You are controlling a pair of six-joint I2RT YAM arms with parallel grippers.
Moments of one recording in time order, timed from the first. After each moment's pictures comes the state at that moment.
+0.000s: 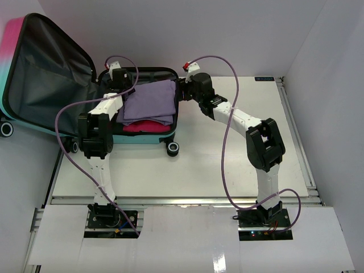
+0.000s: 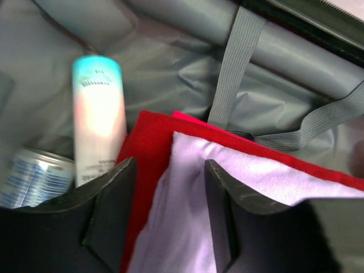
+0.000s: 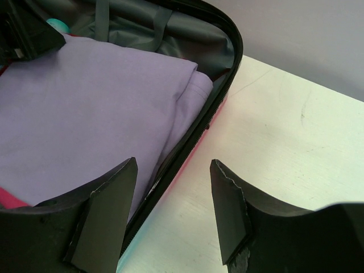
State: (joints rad) left arm -0.07 2.18 1.75 -0.09 -0.29 -0.34; right arm 0.60 2.03 1.64 0.13 0.00 0.08
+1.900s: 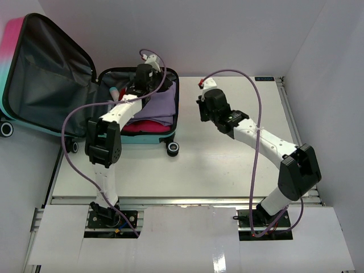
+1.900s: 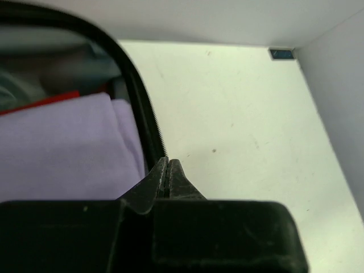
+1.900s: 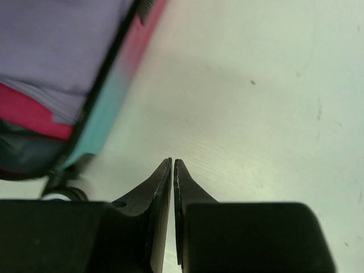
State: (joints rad) left arm -0.30 2.02 1.69 0.05 0.20 -0.43; right arm 0.67 1.60 1.31 -0.21 0.23 0.13
